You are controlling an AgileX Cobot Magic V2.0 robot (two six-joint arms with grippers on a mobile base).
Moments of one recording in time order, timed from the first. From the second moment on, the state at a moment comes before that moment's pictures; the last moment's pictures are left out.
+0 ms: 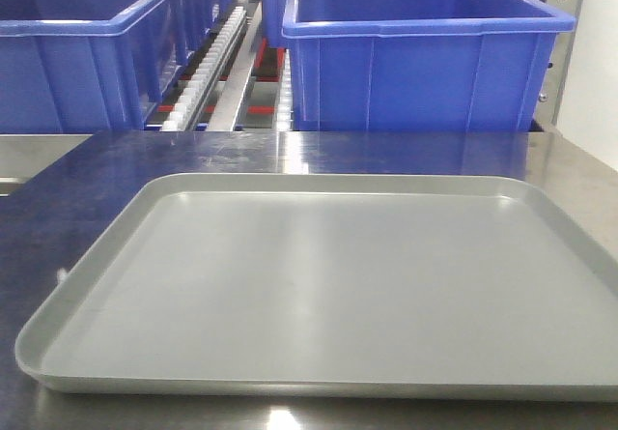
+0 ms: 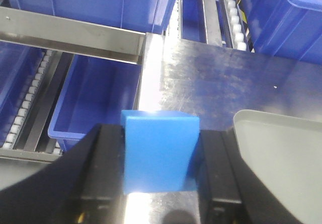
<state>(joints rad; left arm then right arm) -0.14 0.52 -0.45 0.02 0.39 -0.27 -0.04 0.30 -0.39 0.00 0.34 0.17</state>
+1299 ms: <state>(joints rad) -0.14 0.49 -0.41 0.03 0.34 -0.27 -0.04 0.30 -0.39 0.00 0.34 0.17</state>
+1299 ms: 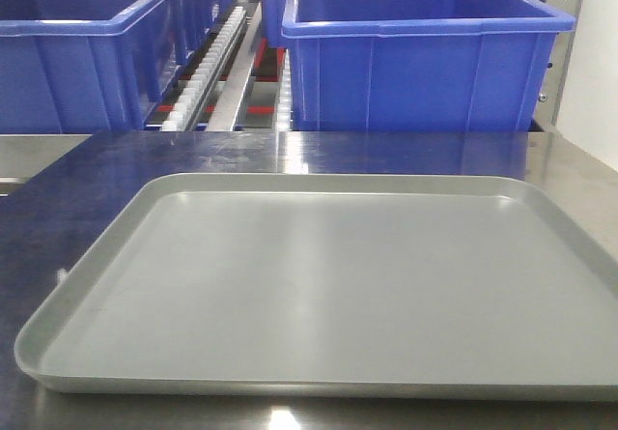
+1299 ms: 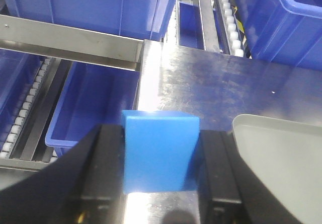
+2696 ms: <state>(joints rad) -0.14 0.49 -0.41 0.03 0.34 -0.27 -0.04 0.30 -0.39 0.00 0.34 0.17</state>
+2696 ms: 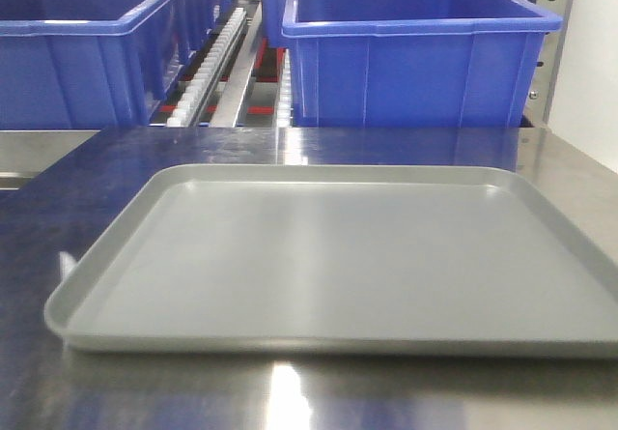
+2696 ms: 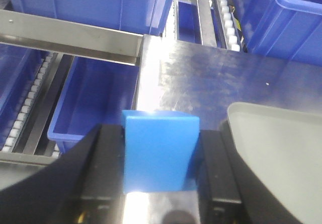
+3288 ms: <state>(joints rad) -0.14 0.49 -0.41 0.03 0.34 -0.27 -0.04 0.30 -0.39 0.00 0.34 0.17</state>
